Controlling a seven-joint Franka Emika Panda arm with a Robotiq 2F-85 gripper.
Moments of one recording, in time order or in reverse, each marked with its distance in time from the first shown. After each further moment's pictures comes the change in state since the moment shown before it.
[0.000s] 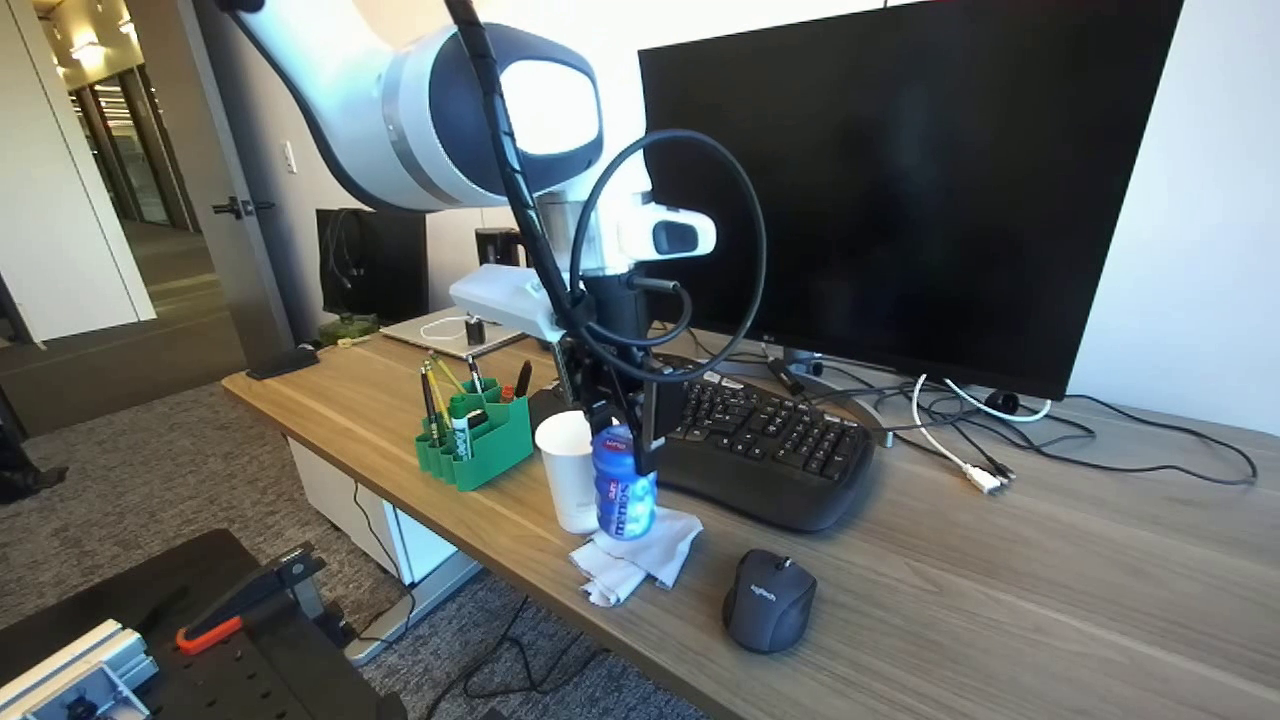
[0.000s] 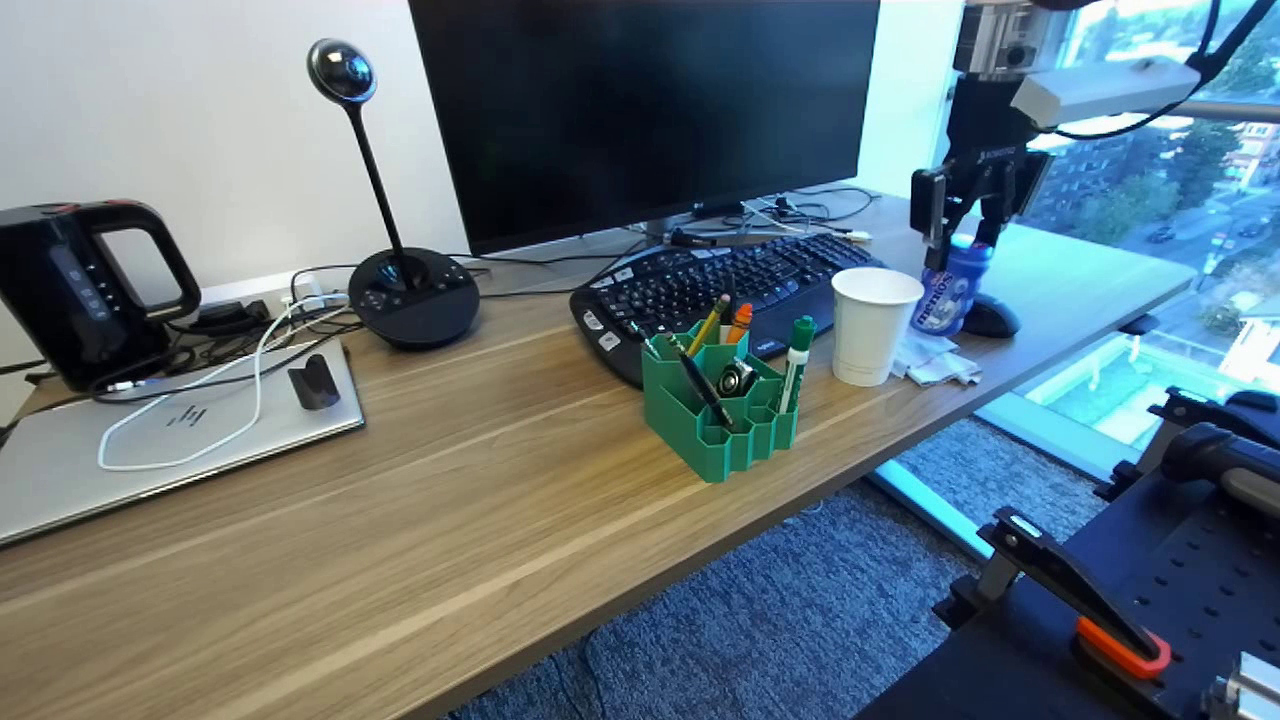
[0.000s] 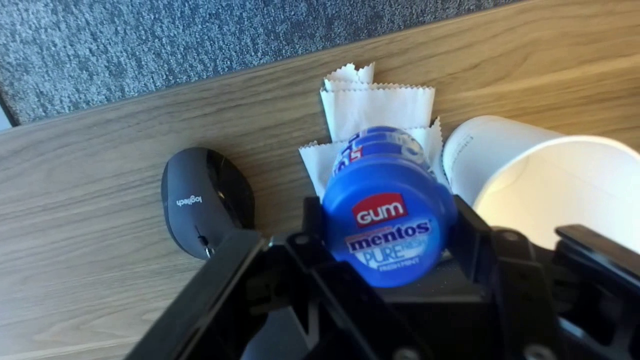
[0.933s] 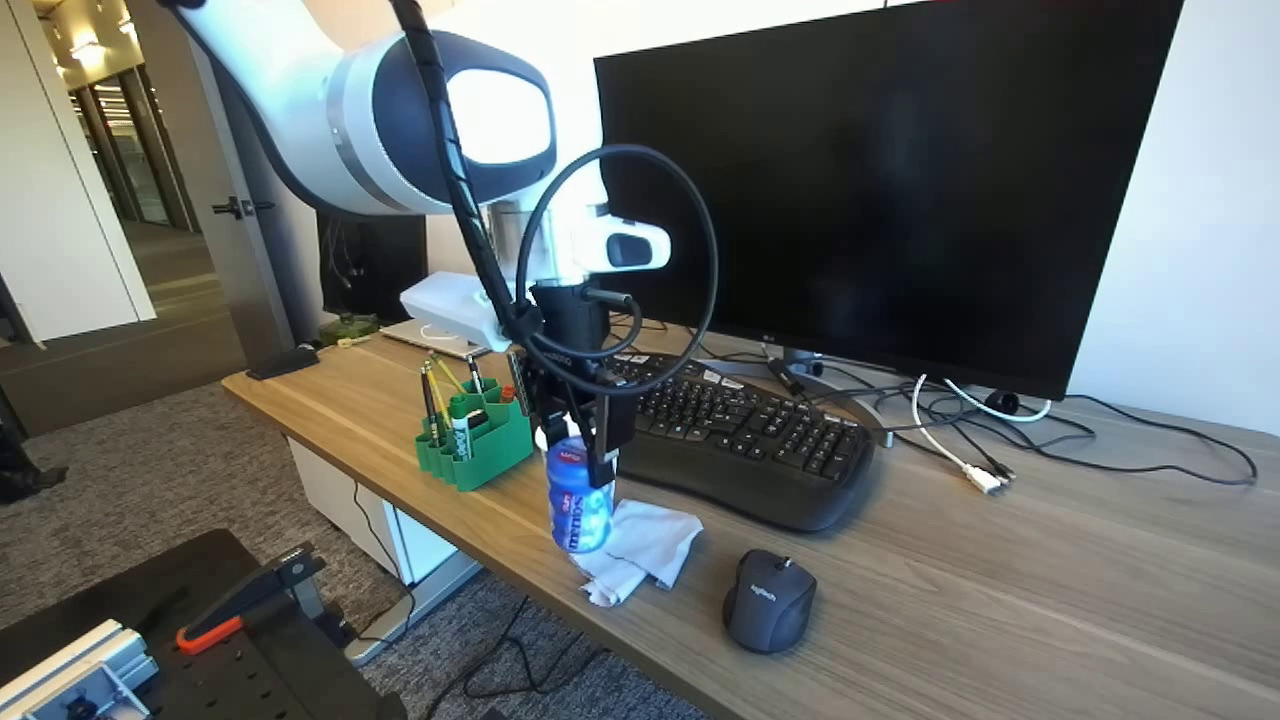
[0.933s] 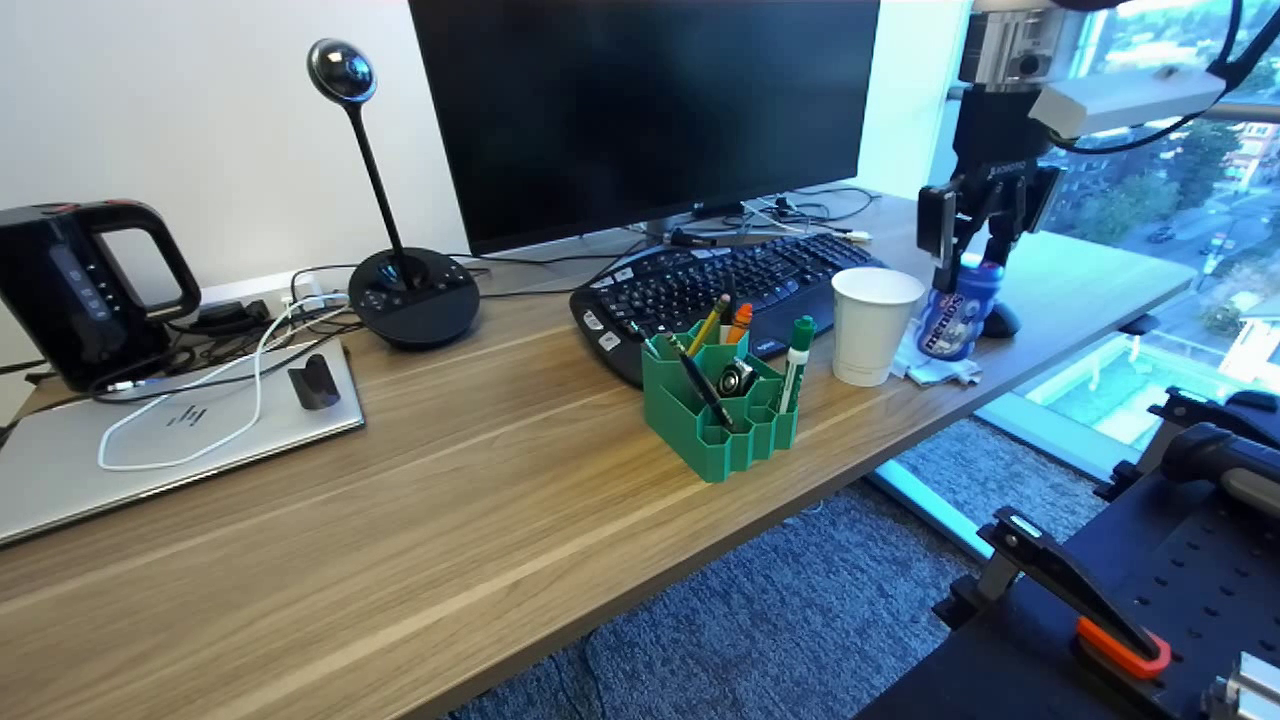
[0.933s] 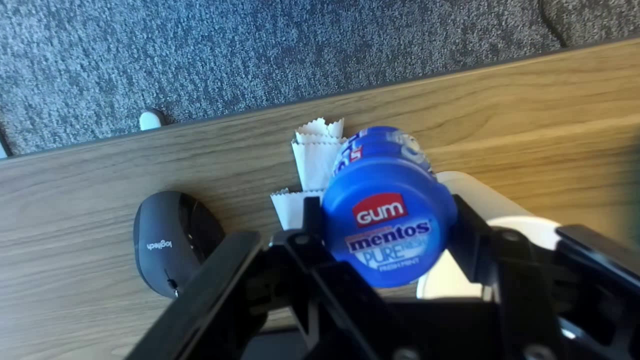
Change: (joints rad) arm 0.012 -0.043 0.028 -0.081 0.001 0.000 0.000
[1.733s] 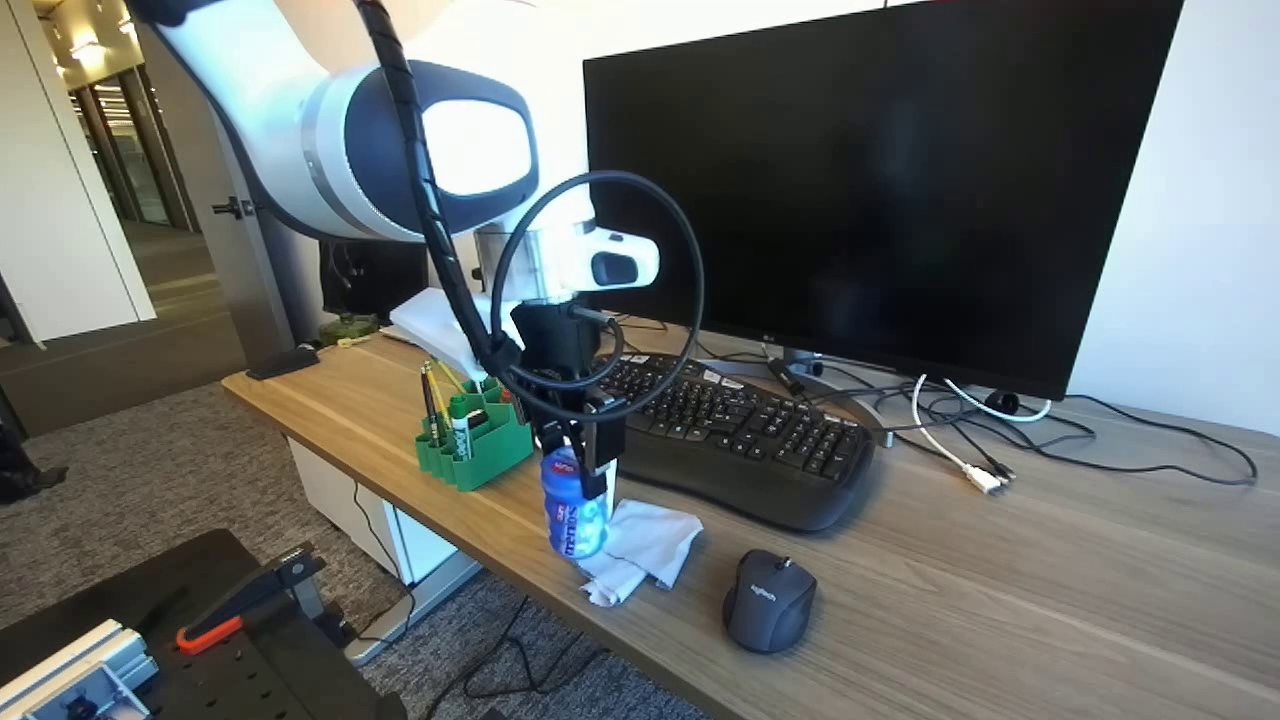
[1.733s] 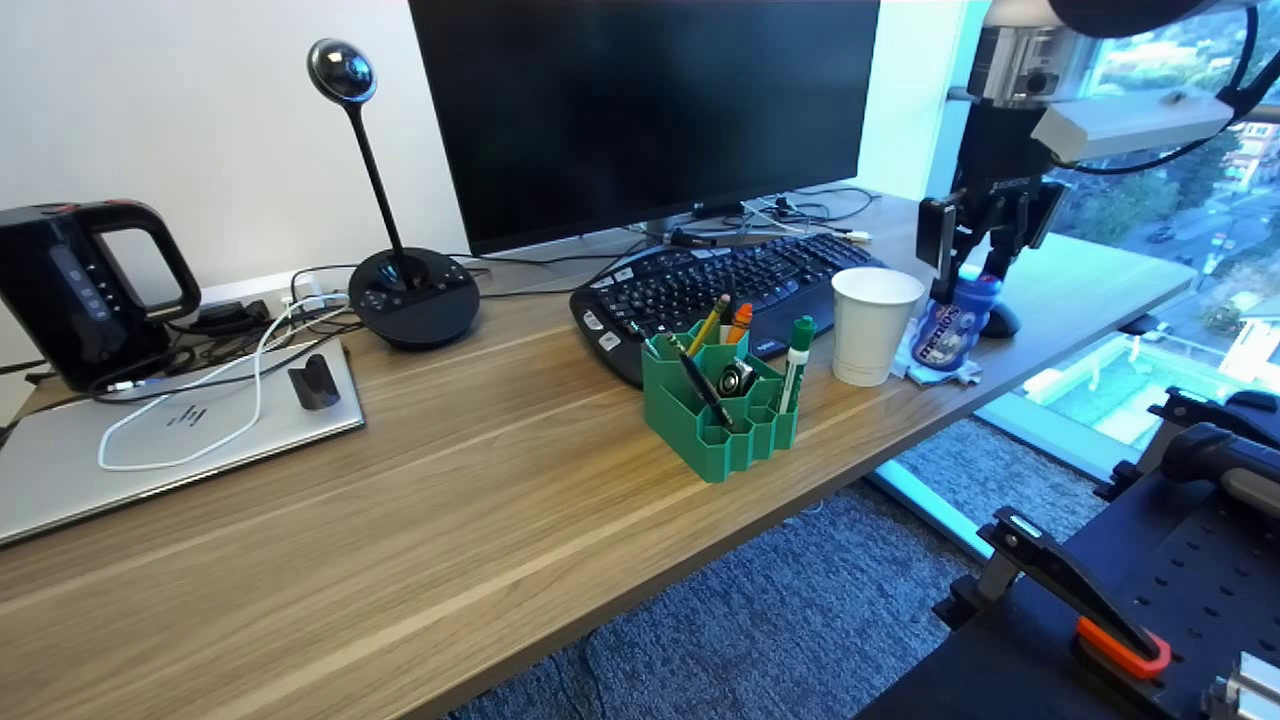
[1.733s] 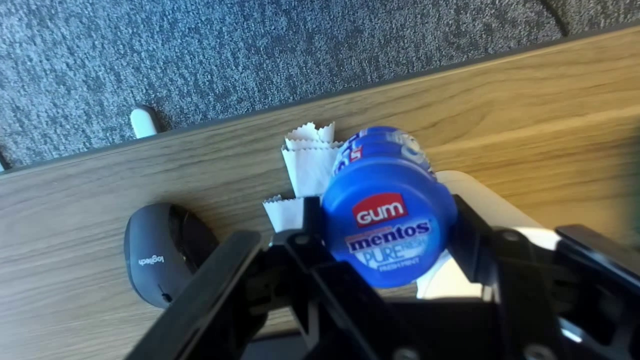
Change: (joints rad) arm 0.002 -0.001 0.000 -0.053 0.016 0.099 0.031
